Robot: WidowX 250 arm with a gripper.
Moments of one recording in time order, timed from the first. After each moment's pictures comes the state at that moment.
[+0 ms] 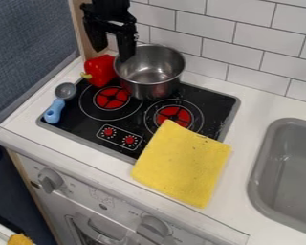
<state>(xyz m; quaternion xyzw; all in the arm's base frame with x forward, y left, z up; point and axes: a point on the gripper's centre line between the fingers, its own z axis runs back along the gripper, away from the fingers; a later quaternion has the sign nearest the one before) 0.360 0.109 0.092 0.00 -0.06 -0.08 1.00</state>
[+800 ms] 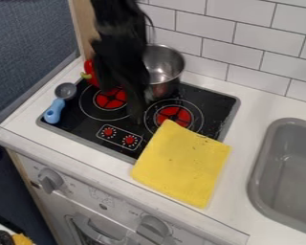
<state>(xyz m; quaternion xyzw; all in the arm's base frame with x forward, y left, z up) 0.266 0.021 0.085 0.02 -0.05 -0.19 0.98</state>
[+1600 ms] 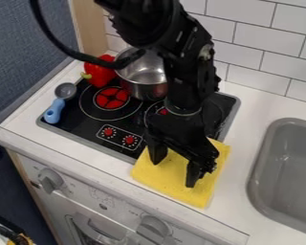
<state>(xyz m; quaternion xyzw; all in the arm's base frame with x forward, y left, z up) 0.254 -0.054 0.019 0.01 0.00 -0.11 0.99</state>
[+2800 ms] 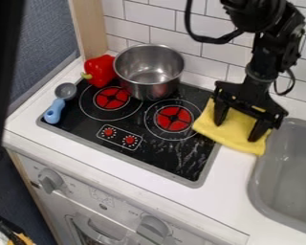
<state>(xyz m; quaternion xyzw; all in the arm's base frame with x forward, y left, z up) 0.382 -0.096 0.008 0.06 -0.05 -0.04 1.00</state>
